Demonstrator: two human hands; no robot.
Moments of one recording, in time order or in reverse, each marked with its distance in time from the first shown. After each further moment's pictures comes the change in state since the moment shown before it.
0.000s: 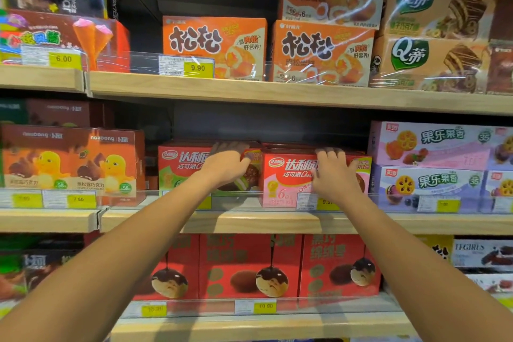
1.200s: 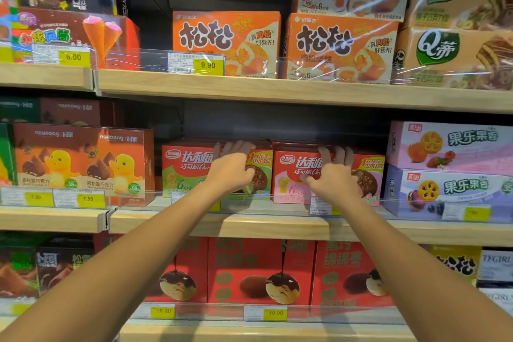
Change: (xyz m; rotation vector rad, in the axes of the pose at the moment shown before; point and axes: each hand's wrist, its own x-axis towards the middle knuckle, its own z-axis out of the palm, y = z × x) left_hand -0.004 -0.013 0.010 0.006 0.113 -0.003; right_hand 0.016 -0.018 0.022 0.127 -0.130 0.146
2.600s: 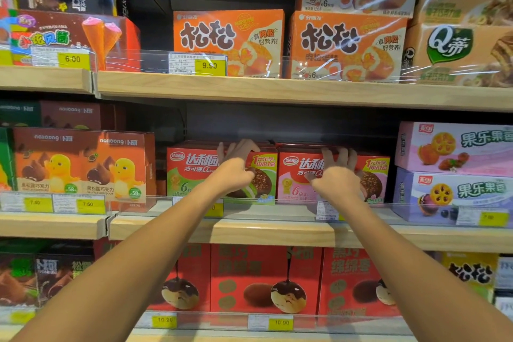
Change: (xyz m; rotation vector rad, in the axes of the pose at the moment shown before) left_hand 0.014 -0.012 0.007 -0.282 -0.181 -0.130; right_hand -0.010 -0.018 -0.018 -0.068 -0.049 0.003
